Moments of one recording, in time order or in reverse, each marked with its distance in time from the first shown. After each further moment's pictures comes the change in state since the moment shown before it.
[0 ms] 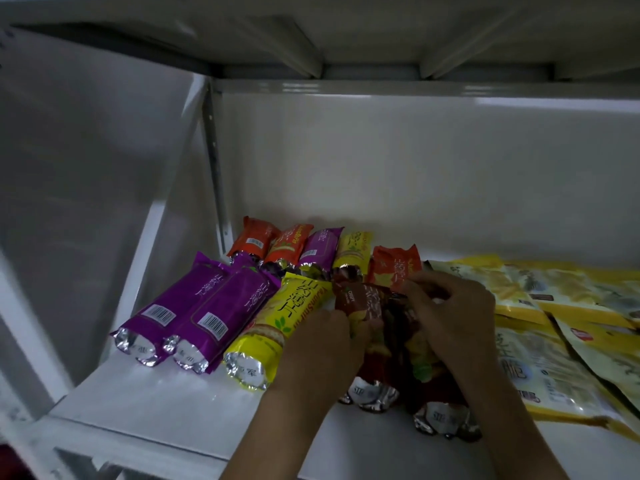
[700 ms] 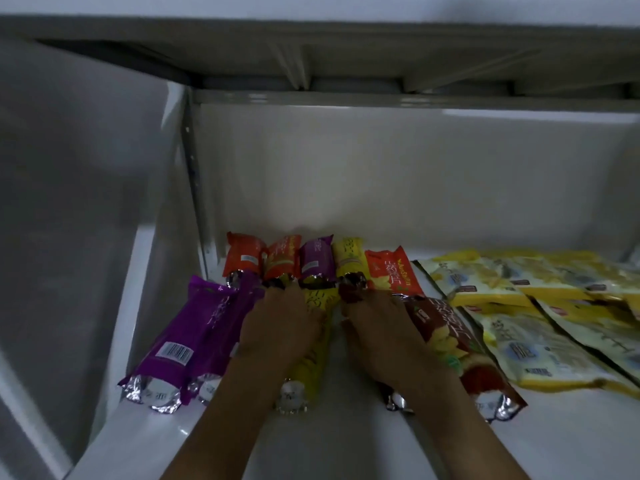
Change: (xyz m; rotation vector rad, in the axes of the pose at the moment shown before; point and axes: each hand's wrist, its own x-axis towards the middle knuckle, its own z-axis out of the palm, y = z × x) left_hand 0.048 -0.085 -0.062 0.149 -0.056 -0.039; right_hand -0.031 -0.061 0.087 -0.772 -0.549 -0.303
